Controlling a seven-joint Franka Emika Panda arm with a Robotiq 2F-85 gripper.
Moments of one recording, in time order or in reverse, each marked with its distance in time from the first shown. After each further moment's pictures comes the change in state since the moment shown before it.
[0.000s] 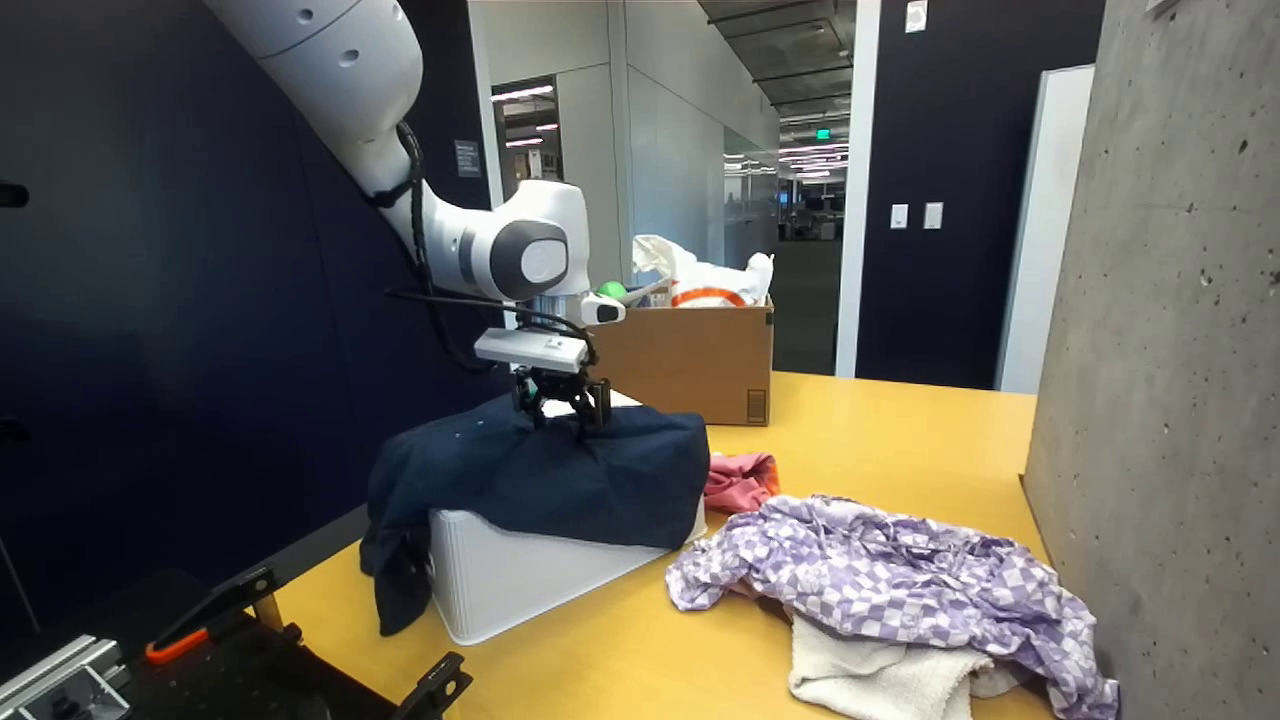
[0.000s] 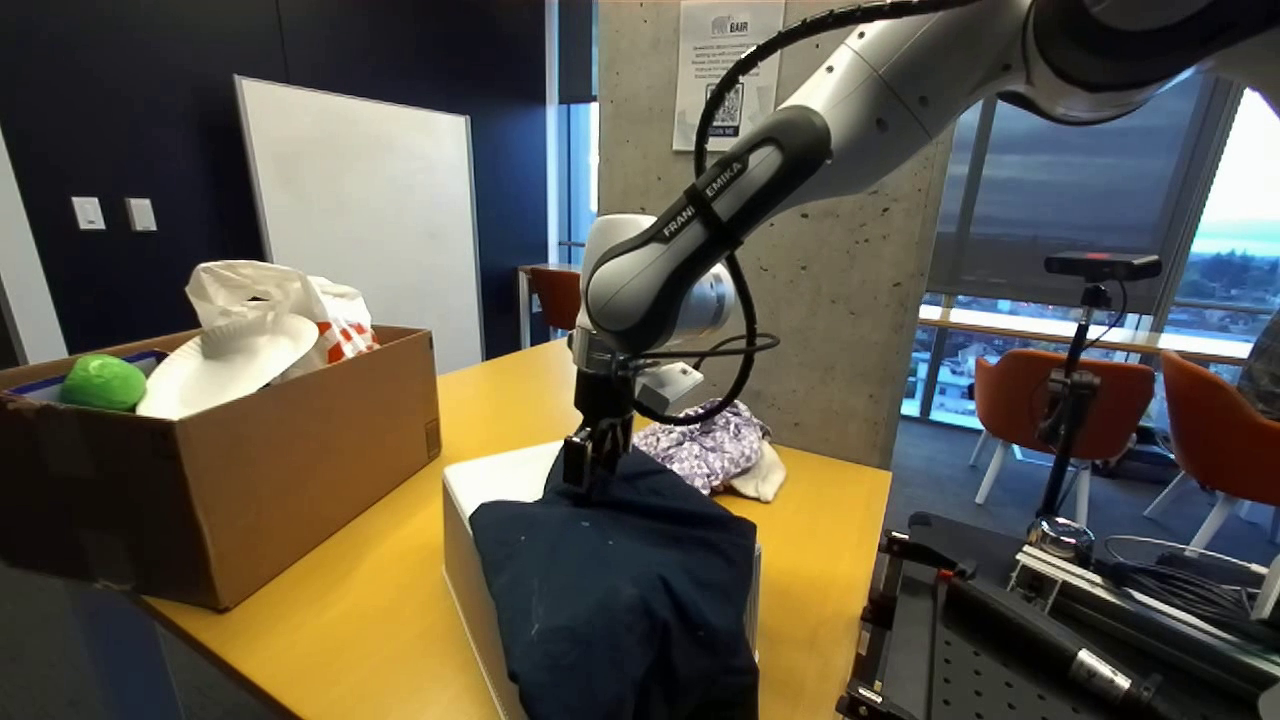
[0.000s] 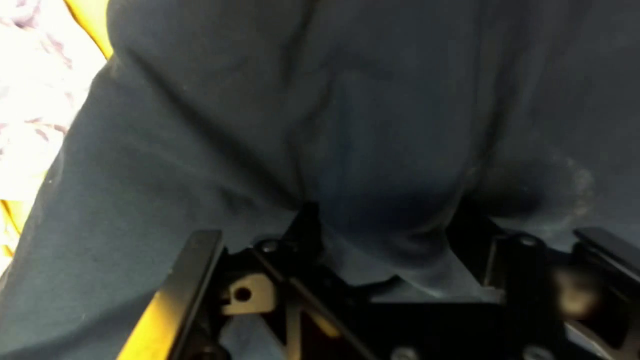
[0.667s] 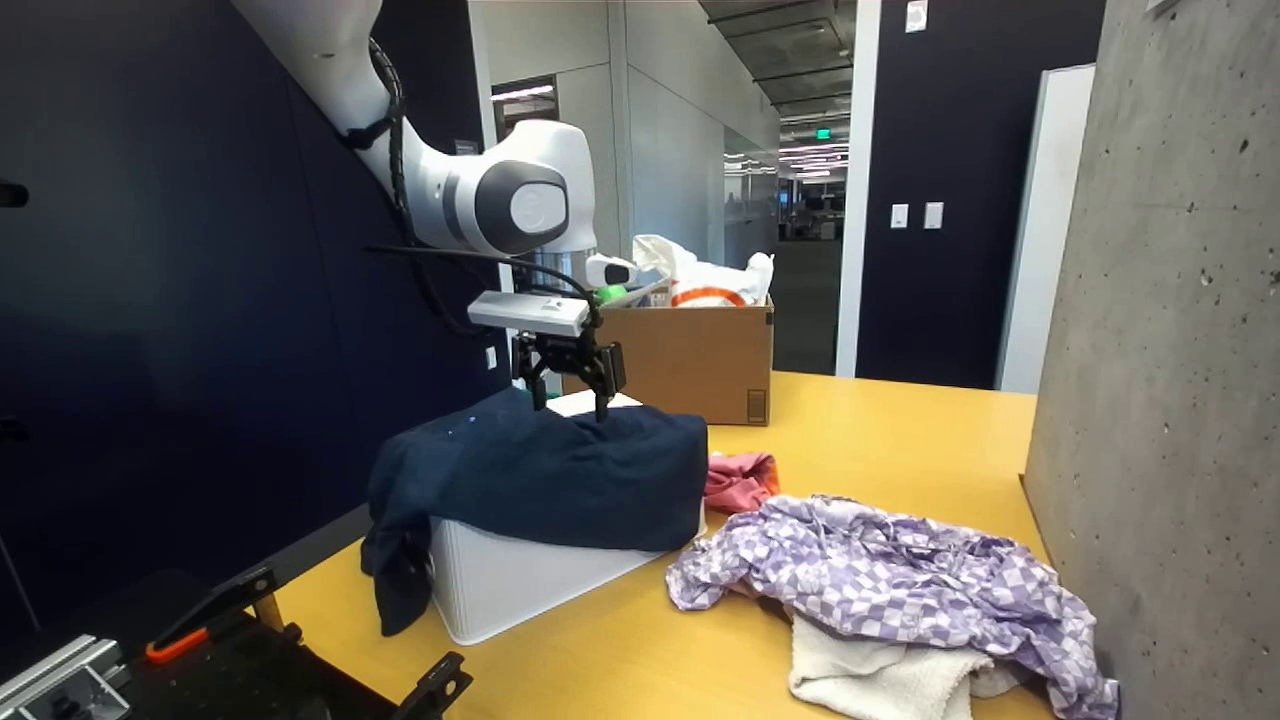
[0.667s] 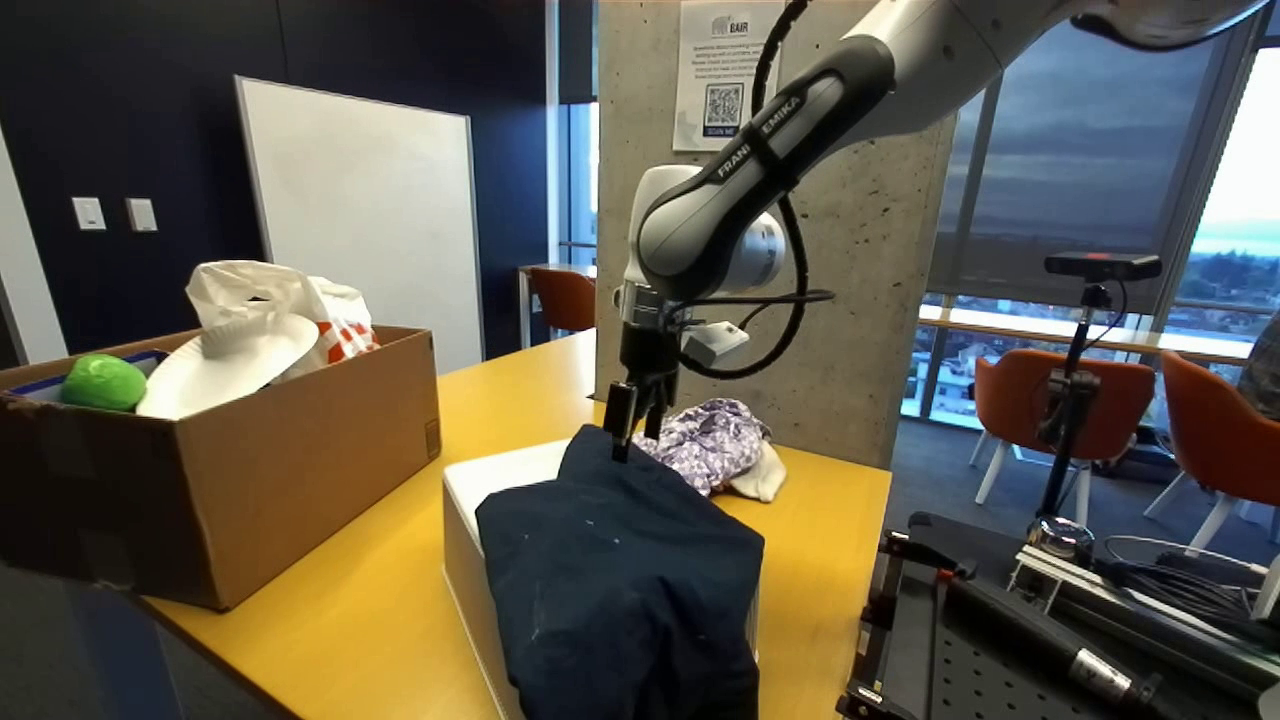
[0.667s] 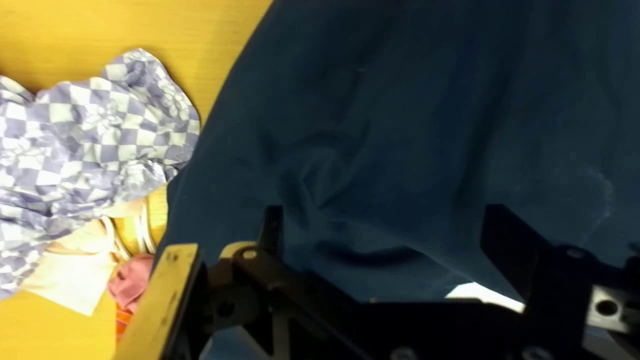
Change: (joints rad) arm -0.032 -0.196 -0.034 -0.196 0.013 0.017 0.004
